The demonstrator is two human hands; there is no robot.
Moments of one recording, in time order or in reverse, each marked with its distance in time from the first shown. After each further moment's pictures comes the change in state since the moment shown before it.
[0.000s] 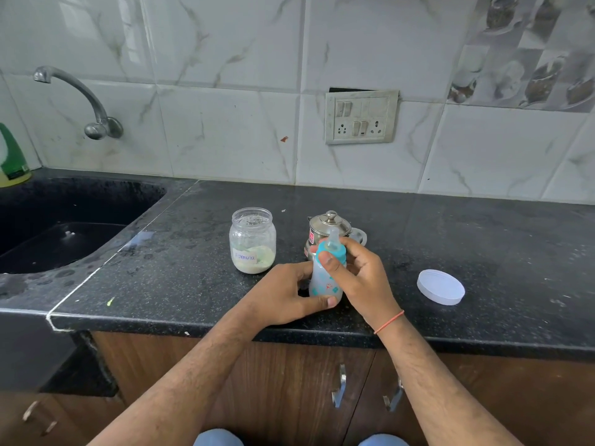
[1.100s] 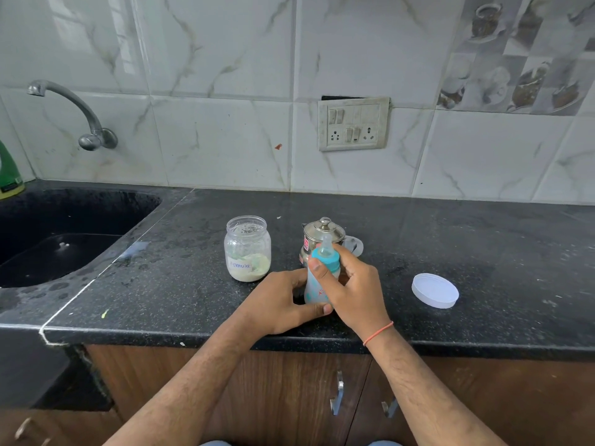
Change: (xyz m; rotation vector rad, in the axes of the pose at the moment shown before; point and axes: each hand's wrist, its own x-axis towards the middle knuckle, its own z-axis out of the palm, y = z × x) left_hand -0.002 0.007 -0.001 0.069 0.026 -0.004; right_hand -0.007 -0.007 0.010 -0.314 0.158 -0.152
